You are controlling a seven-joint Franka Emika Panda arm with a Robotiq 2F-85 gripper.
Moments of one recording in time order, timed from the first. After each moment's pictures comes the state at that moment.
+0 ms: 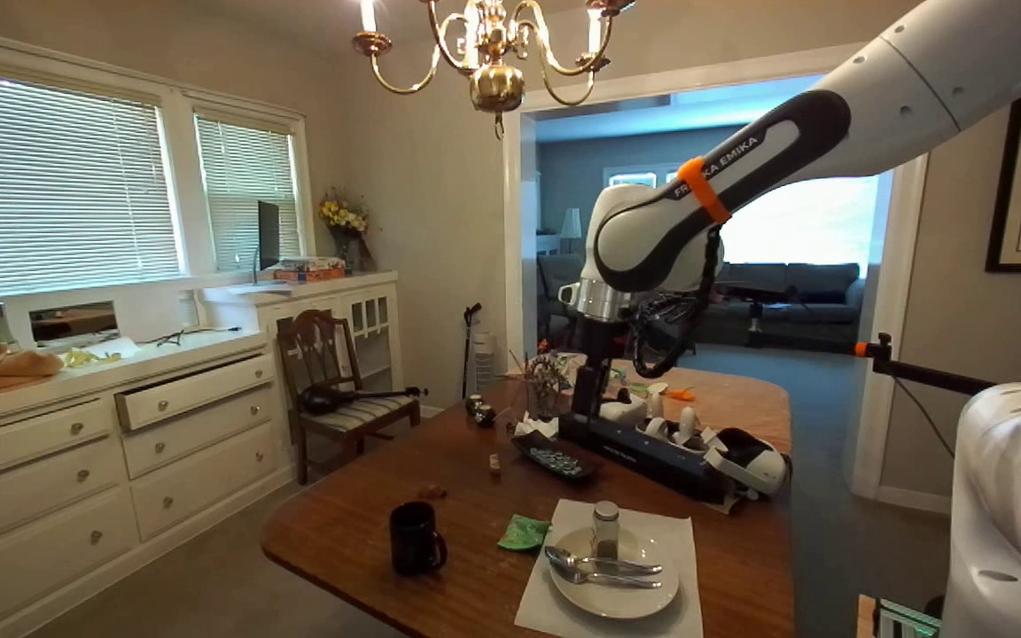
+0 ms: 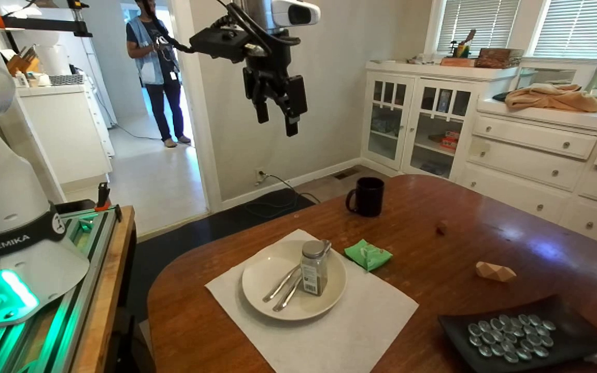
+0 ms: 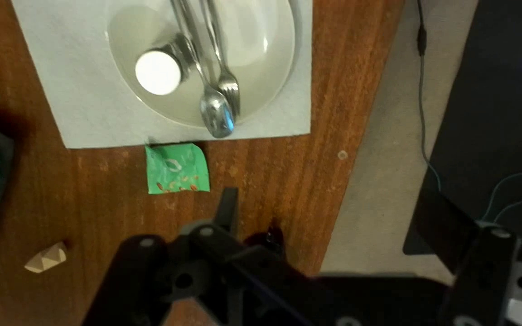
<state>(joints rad) 0.05 -0.35 -0.18 -2.52 0.06 2.30 -0.48</state>
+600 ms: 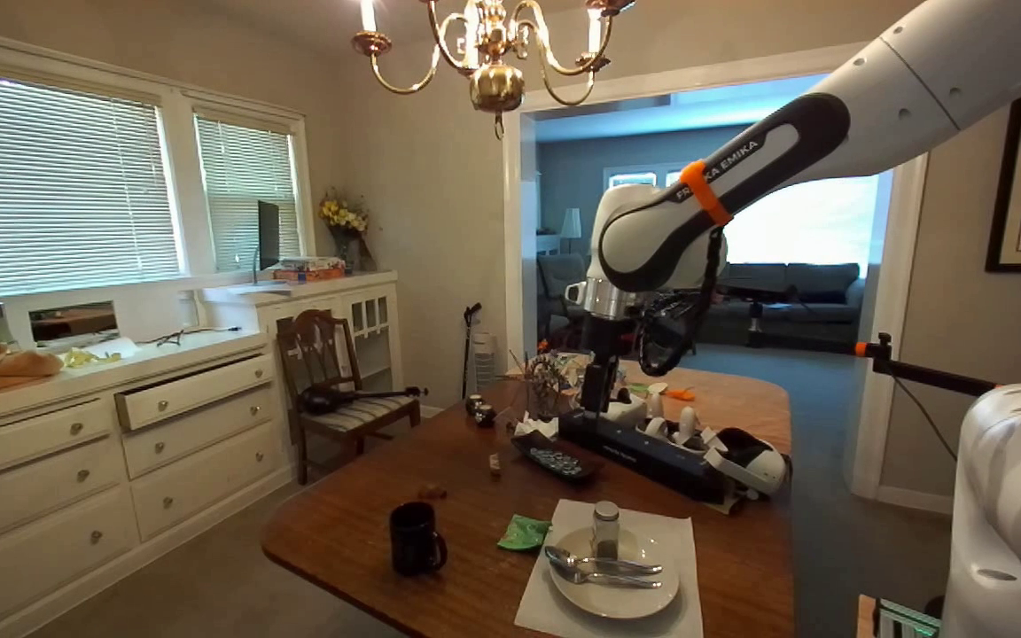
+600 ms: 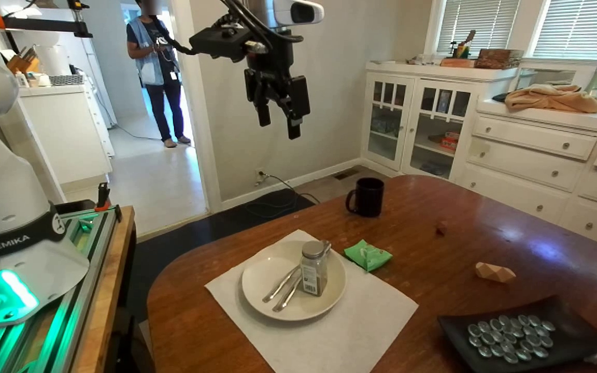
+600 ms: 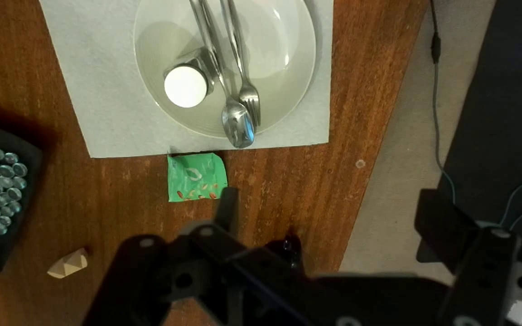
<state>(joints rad) 0.01 -0.34 -0.17 -2.52 0.03 2.29 -0.49</state>
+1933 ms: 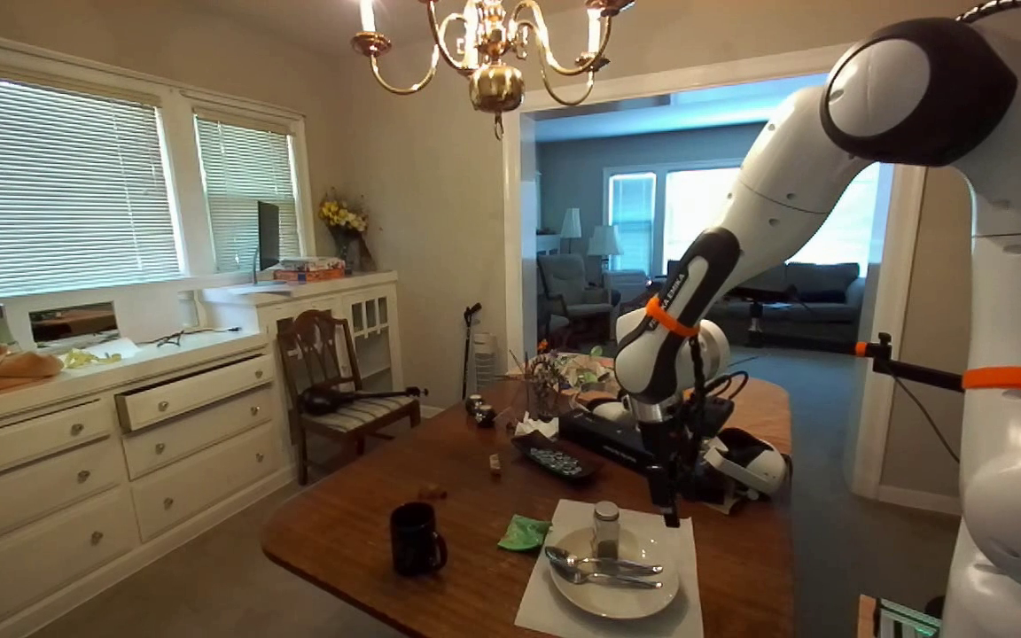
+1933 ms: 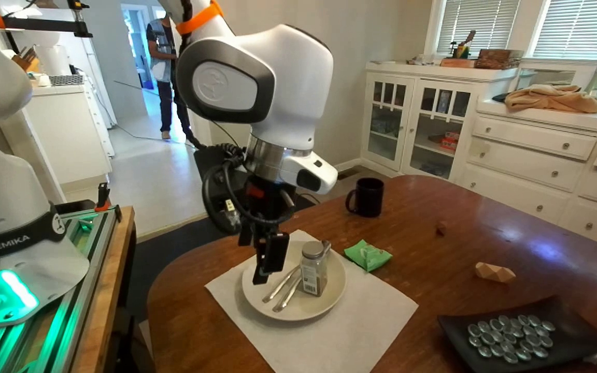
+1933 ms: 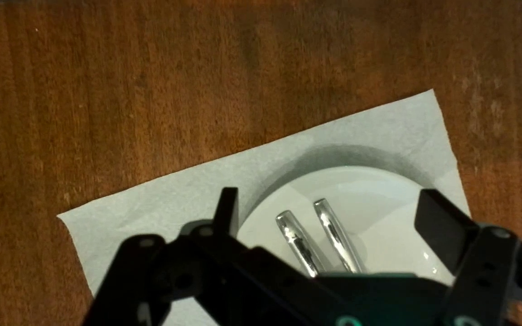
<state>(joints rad) -0.20 0.10 -0.23 -2.51 -0.10 2.35 -0.41</state>
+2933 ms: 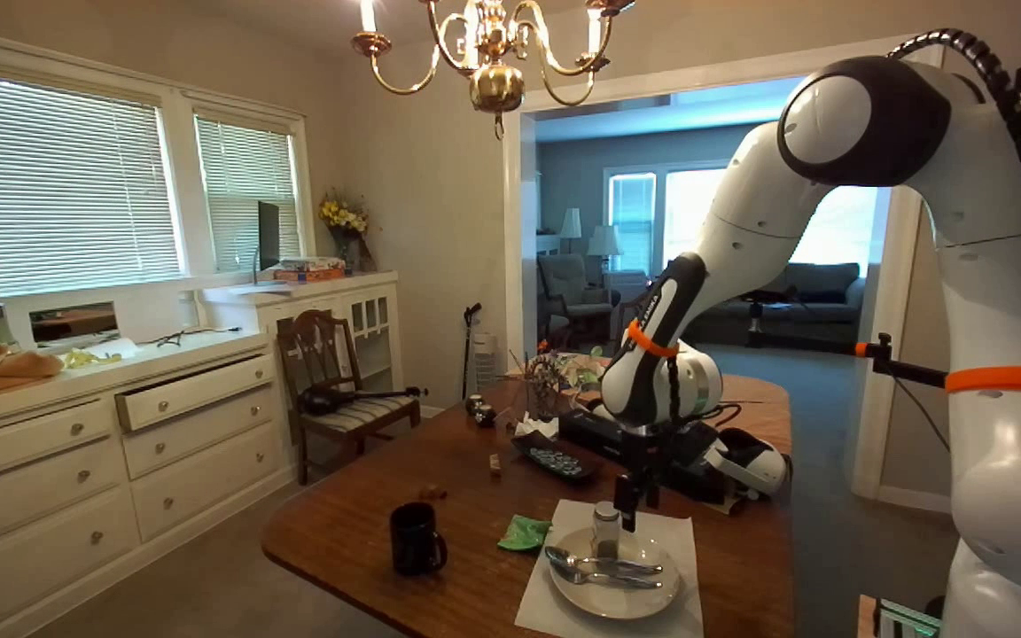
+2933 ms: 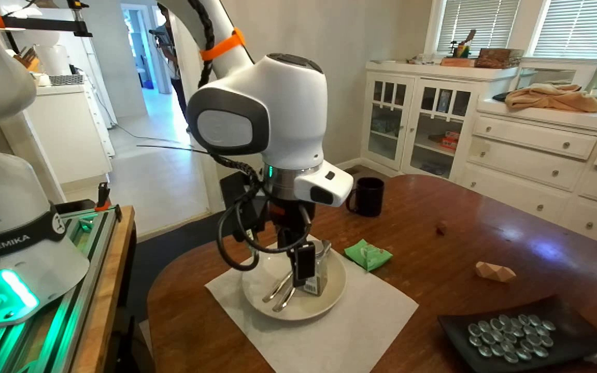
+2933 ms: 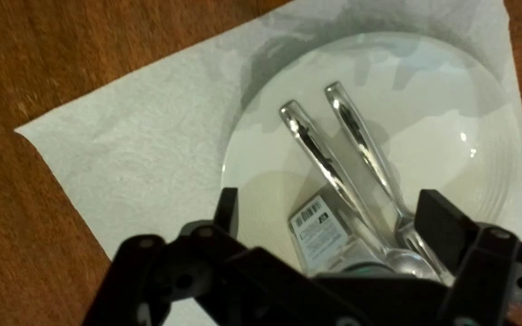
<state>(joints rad) -0.27 0.22 -0.12 -2.51 0.13 2.70 -0.49</state>
